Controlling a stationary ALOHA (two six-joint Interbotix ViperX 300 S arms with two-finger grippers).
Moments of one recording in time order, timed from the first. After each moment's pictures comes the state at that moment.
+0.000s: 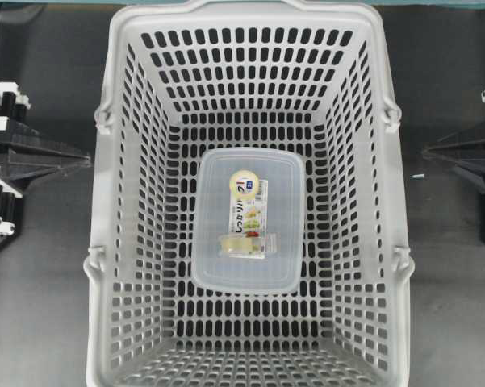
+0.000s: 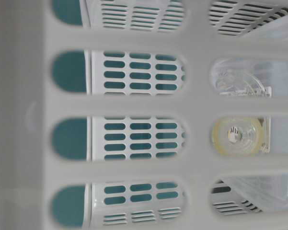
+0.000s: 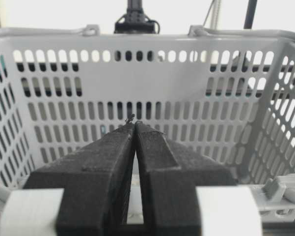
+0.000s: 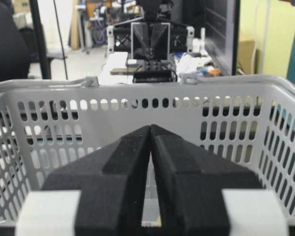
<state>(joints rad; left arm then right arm) 0.00 -0.96 1.17 0.00 -0.29 0.00 0.00 -0.97 1.18 0.00 -0.29 0.00</state>
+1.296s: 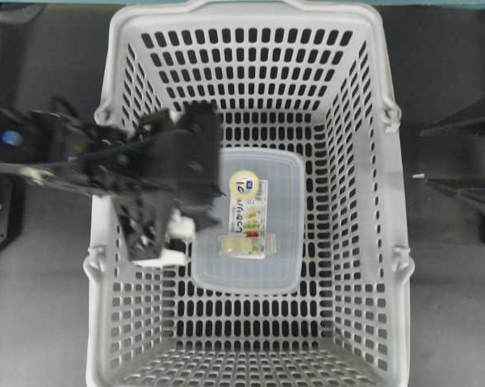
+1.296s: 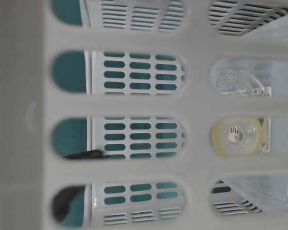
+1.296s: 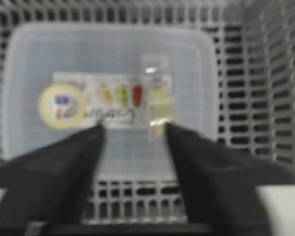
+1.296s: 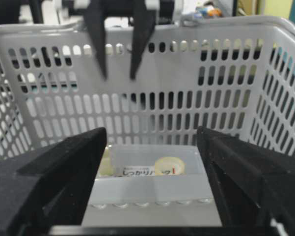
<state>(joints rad) -0.10 -0.17 0.29 0.04 0.75 -0.12 -0.01 -1.03 1.15 0.01 -0.03 0.01</state>
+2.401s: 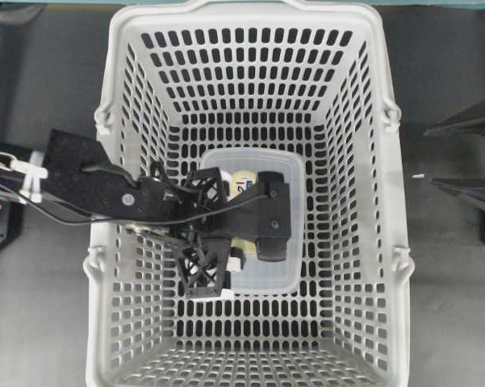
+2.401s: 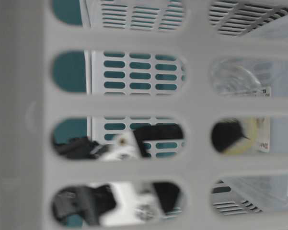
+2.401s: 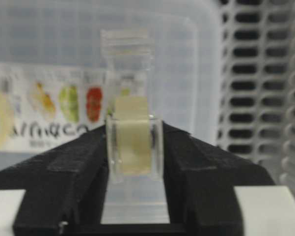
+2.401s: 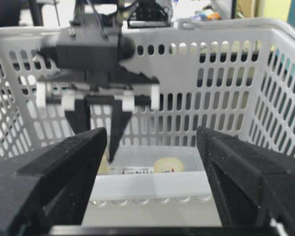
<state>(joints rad) -0.15 0.09 0.23 0.04 0.71 -0.20 -0.01 -1.05 1.16 0.01 -0.03 0.01</state>
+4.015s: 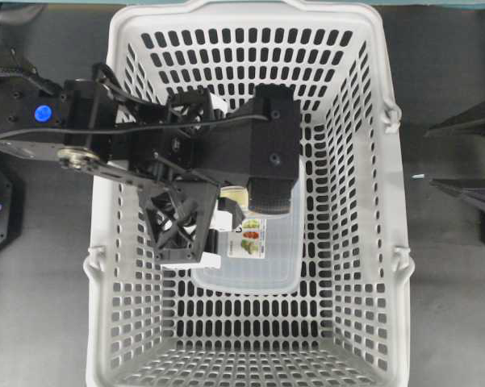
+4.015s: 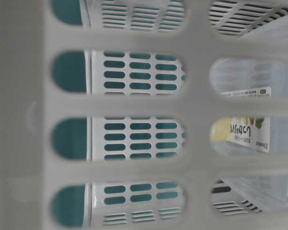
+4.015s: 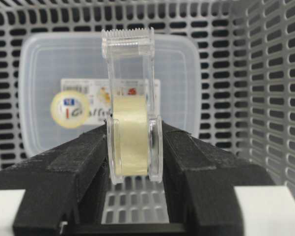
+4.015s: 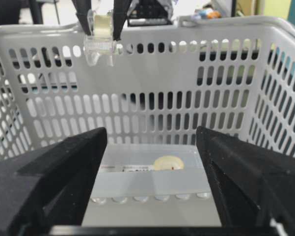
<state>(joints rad) -0.11 -0.01 -0.18 0.04 1.19 -0.09 -0.01 -1.06 1.17 0.01 -0.03 0.01</state>
